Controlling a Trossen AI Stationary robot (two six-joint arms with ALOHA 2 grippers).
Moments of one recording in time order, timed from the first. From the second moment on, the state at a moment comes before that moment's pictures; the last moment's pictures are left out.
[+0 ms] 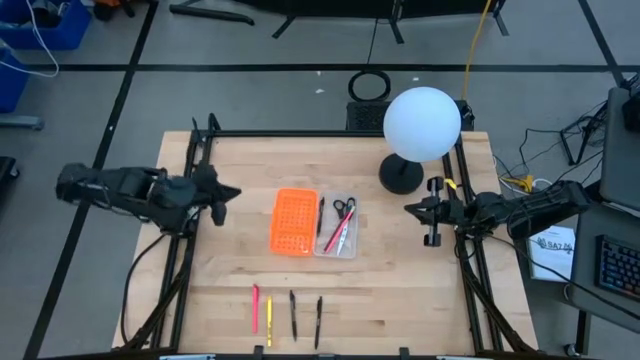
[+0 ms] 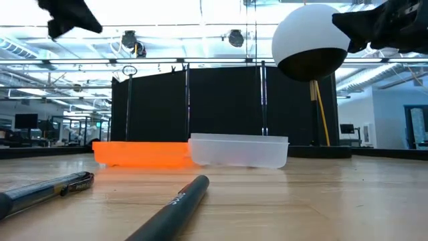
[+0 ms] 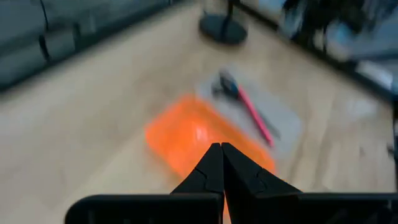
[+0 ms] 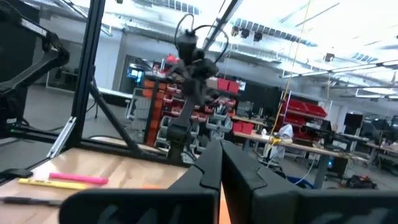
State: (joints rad) left arm -0.23 0.72 0.88 -0.85 -0.46 -0.73; right arm 0.20 0.29 0.02 0.57 0.23 -0.28
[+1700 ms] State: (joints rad) left arm -0.82 1.84 1.38 -0.87 -0.24 -2.07; right arm 0.20 0.29 0.02 0.56 0.10 -0.14
